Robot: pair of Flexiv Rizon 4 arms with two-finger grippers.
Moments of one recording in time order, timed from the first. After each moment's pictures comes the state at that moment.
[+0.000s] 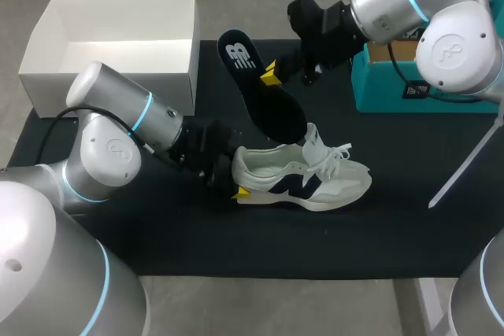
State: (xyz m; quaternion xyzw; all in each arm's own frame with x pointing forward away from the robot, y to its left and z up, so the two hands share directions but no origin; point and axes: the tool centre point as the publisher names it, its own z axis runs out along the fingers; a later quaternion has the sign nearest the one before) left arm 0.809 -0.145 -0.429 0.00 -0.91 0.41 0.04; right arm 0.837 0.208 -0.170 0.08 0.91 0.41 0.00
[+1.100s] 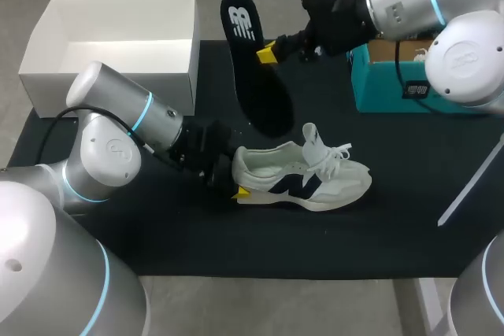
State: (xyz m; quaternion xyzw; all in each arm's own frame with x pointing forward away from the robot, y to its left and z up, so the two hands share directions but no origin) left arm 0.809 -0.145 -0.429 0.00 -0.91 0.41 0.04; right arm 0.826 0.216 -0.108 0.20 0.85 0.49 -0.02
